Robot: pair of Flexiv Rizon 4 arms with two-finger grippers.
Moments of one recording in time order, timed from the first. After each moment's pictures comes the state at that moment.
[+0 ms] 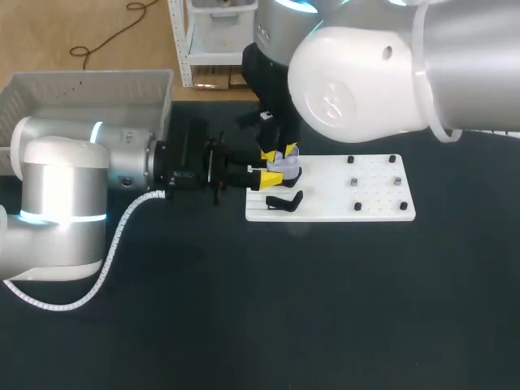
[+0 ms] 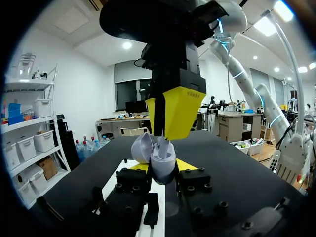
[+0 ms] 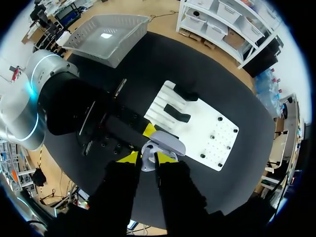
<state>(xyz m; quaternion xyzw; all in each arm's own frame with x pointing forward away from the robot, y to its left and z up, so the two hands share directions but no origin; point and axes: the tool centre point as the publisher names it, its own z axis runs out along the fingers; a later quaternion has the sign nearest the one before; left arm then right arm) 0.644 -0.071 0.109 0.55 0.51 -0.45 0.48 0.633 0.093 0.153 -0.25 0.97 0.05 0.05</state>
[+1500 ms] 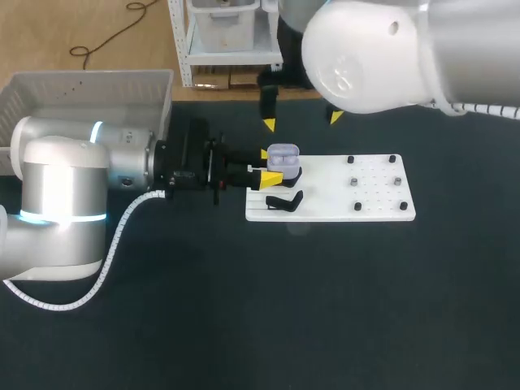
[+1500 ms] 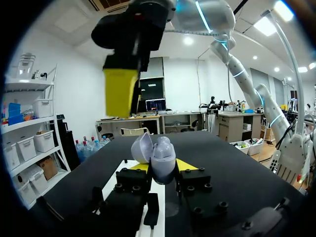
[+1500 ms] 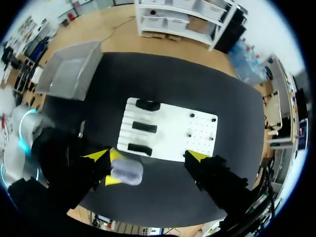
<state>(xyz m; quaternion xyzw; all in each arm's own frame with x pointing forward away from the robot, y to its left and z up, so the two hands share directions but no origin) 0.644 -0.071 0.110 0.55 0.51 -0.45 0.48 0.688 0.055 0.169 -0.07 0.99 0.02 0.08</state>
